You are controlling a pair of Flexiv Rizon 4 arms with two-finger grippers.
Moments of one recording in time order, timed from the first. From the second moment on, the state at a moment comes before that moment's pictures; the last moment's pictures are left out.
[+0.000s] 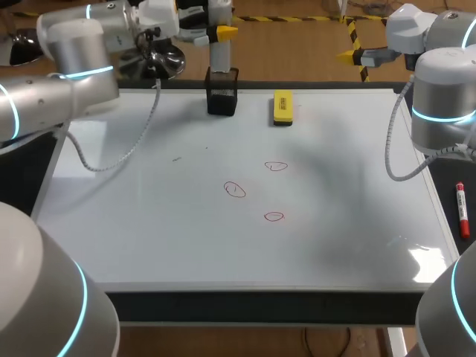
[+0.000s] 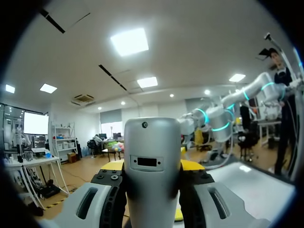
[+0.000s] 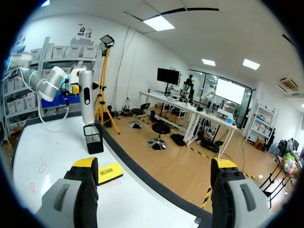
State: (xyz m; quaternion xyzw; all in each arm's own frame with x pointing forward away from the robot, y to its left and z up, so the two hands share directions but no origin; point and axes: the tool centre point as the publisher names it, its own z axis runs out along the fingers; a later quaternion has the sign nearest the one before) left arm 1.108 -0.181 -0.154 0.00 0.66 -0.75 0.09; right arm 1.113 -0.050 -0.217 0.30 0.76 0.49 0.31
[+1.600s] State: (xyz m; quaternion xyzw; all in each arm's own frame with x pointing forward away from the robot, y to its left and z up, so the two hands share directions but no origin) left arm 1.001 -0.097 -0.216 -0.11 0.67 -0.73 0.12; right arm 1.113 -0.050 -0.217 0.30 0.76 0.49 0.31
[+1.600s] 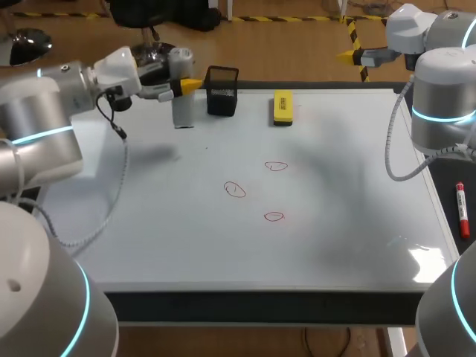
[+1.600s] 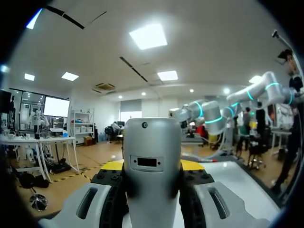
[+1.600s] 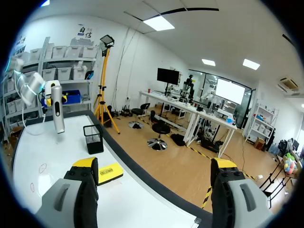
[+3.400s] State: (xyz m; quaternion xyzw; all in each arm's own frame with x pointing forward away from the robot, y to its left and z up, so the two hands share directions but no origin) left arm 1.003 -0.084 -0.234 -0.11 0.65 -0.74 0.11; right arm 1.122 -0.001 -0.213 0.11 0.84 0.46 0.27
